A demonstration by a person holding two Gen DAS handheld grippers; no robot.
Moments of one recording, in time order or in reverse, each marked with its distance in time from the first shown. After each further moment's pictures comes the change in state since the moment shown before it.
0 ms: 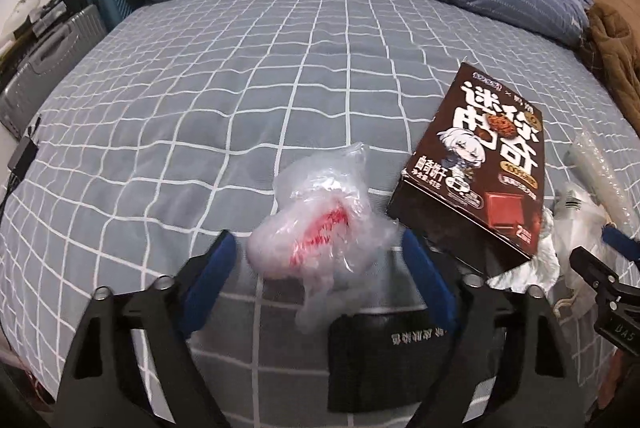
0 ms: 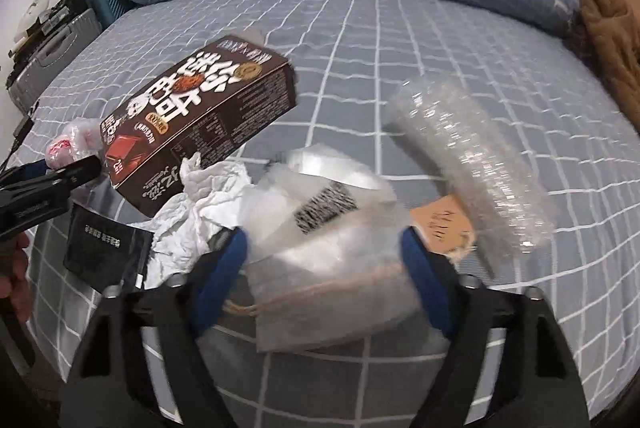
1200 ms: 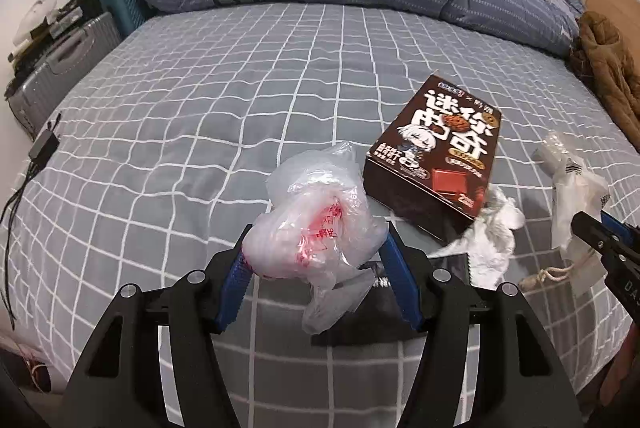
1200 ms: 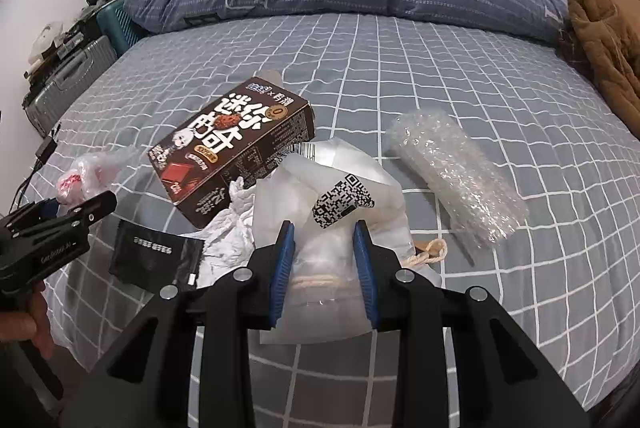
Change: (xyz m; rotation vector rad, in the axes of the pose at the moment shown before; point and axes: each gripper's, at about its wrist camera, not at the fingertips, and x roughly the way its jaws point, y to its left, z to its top) left arm -0.062 -0.010 -0.025 -0.014 -0.061 0.008; right arm -0.059 0.004 -0.004 0.037 -0.100 0.029
